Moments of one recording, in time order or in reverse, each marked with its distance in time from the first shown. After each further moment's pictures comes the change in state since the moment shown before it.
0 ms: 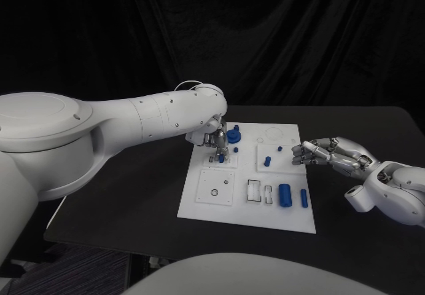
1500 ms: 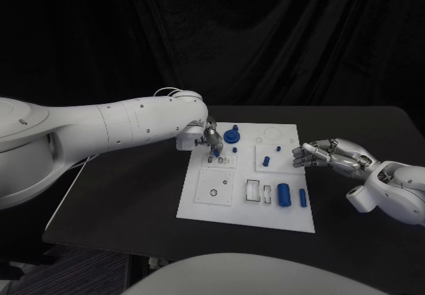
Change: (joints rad) left arm -0.004 -0.187 0.000 0.231 0.047 -0.351 0.004; left_hand -0.048 -0.068 0.255 -0.156 0.095 0.042 -0.015 0.050 0.086 0.000 -0.028 0.000 0.000 0.000 -0.022 0.000 0.000 0.000 0.031 -0.030 0.005 0.000; right arm 0.000 -0.010 0.000 -0.005 0.000 0.019 -0.030; right_hand 0.011 -0.003 0.003 -0.003 0.000 0.000 0.000 0.000 0.000 -0.004 -0.004 0.000 -0.004 -0.007 0.000 0.000 -0.002 0.000 0.000 0.000 0.000 -0.006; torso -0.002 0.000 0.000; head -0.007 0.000
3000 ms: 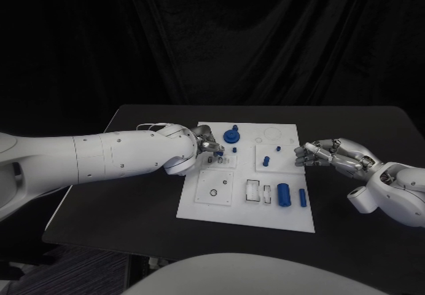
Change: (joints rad) left arm -0.123 -0.174 0.000 0.263 -0.071 -0.556 0.145; left_hand -0.027 -0.004 0.029 0.002 0.012 -0.004 -0.002 0.021 0.023 0.000 0.000 0.000 0.000 -0.004 -0.003 0.000 0.000 0.000 -0.004 -0.004 -0.025 0.000; right arm 0.000 -0.020 0.000 0.027 0.000 -0.041 0.004; right_hand 0.004 -0.004 0.000 0.000 0.000 0.000 0.000 0.000 0.000 -0.004 0.004 0.000 0.000 -0.003 0.003 0.003 0.000 0.000 0.000 0.000 0.000 -0.002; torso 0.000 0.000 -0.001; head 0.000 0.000
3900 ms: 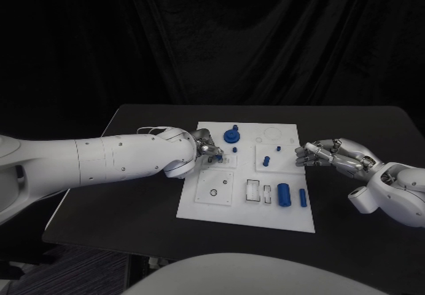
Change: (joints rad) left arm -0.021 0.002 0.000 -0.012 -0.012 0.008 -0.004; left_hand -0.005 -0.005 -0.003 0.014 0.000 -0.003 -0.004 0.004 0.002 0.000 0.000 0.000 0.000 0.004 -0.004 0.000 0.001 0.000 0.000 0.000 0.000 0.001; right arm 0.000 -0.001 0.000 -0.001 0.000 0.000 0.000; right_hand 0.000 0.000 0.000 0.000 0.004 0.000 0.000 0.000 0.000 0.000 0.000 0.000 0.000 0.000 0.000 0.000 0.000 0.000 0.000 0.000 0.000 0.000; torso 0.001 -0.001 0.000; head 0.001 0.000
